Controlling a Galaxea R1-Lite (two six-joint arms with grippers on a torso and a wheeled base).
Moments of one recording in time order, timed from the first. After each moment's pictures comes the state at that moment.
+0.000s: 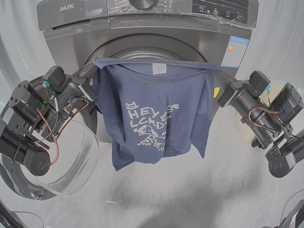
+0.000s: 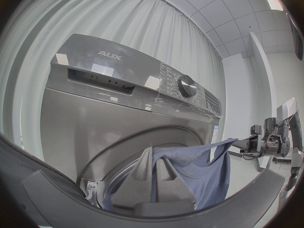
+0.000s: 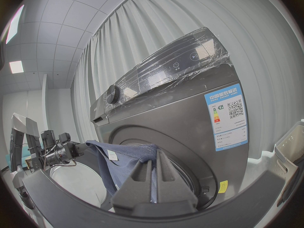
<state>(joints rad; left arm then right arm) -0.34 1.75 -0.69 -1.55 -0.15 -0.07 0.55 1.74 -0.69 -1.51 0.00 0.09</state>
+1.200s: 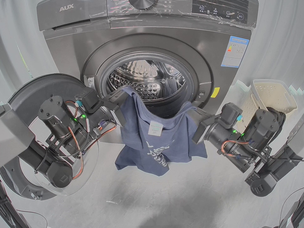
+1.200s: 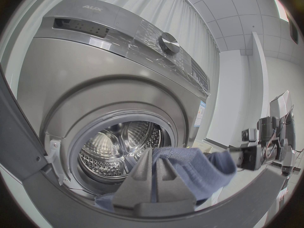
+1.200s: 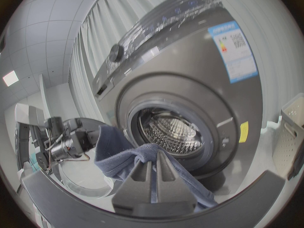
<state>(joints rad) -0.48 1.91 -0.68 -1.55 -0.15 -0.07 0.67 1.90 -0.60 -1.53 -0.05 0.17</state>
